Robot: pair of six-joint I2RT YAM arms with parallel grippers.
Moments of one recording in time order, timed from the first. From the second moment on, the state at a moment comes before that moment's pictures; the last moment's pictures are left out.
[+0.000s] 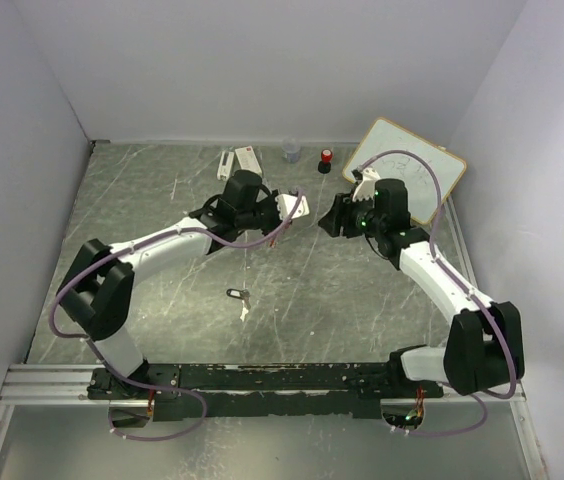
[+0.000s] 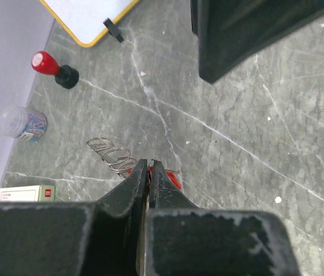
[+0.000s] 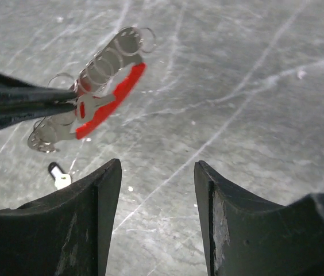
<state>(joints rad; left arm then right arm) -0.72 1.71 1.20 0.06 0.35 0.63 0.24 1.32 0.88 -0.11 -0.35 0.21</state>
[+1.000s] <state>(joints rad) -0.70 1.60 1.34 -0.01 0.36 0.25 0.46 1.21 0.87 0.12 -0.31 -0.06</state>
